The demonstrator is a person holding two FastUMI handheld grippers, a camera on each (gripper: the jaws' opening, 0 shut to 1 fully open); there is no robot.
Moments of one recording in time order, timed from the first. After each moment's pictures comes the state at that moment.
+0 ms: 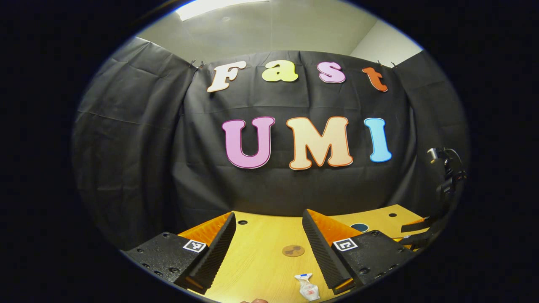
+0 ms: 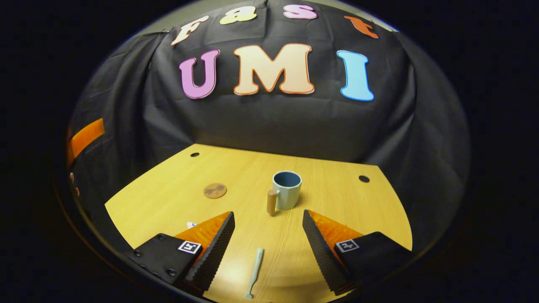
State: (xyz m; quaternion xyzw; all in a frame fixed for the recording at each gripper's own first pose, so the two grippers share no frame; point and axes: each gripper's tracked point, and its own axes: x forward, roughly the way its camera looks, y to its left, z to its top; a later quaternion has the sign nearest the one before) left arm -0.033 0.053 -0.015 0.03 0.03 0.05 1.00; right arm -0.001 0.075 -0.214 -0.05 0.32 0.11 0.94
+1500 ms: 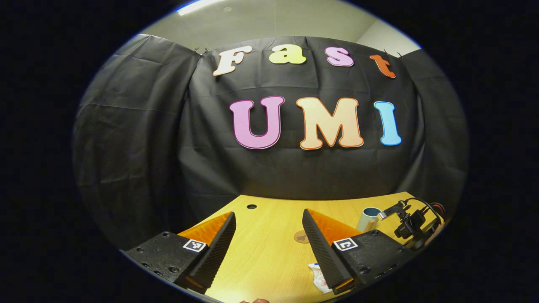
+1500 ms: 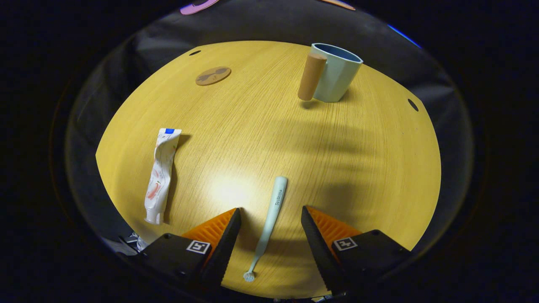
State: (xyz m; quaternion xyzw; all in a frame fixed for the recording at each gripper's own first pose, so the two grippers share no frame) left arm -0.031 0.080 -0.060 0.03 0.08 0.07 0.99; right arm -0.073 0.082 -0.380 -0.12 0.62 0.14 0.76
